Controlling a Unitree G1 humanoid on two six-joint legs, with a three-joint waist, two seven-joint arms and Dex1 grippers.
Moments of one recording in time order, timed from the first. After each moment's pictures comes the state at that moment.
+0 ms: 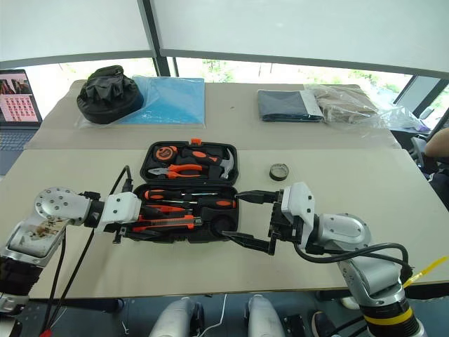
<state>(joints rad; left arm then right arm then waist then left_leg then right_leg) -0.33 0.90 -0.14 -0.03 -0.16 0.02 -1.35 -0.13 -0.66 0.05 -0.51 0.57 0.34 0.95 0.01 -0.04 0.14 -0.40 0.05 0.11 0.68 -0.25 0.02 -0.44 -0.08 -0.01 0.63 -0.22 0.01</state>
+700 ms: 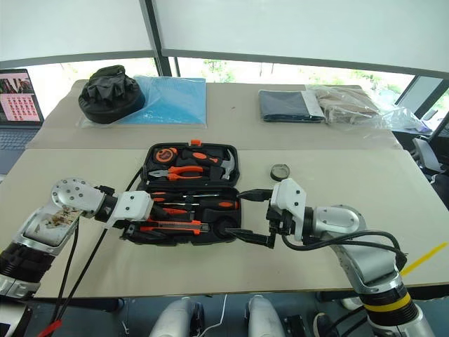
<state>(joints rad) -0.44 0.87 -0.23 0.00 -0.15 0.12 -1.43 -0.22 -0.67 0.11 -0.43 0.47 0.39 0.94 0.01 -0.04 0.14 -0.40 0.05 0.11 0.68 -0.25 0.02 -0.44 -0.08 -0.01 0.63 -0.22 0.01</state>
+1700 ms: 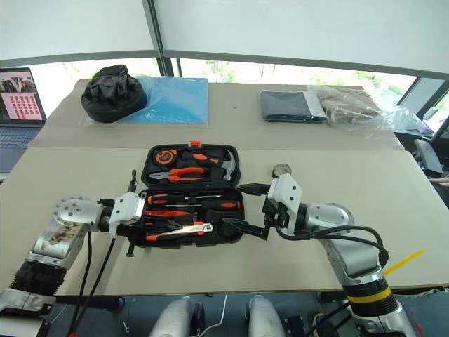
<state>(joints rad) -0.32 0.71 -0.10 0.11 -0.28 -0.07 -1.39 -0.26 -0.56 0.11 -0.31 0.42 0.31 0.95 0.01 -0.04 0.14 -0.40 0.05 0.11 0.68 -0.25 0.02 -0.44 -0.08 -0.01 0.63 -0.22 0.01</state>
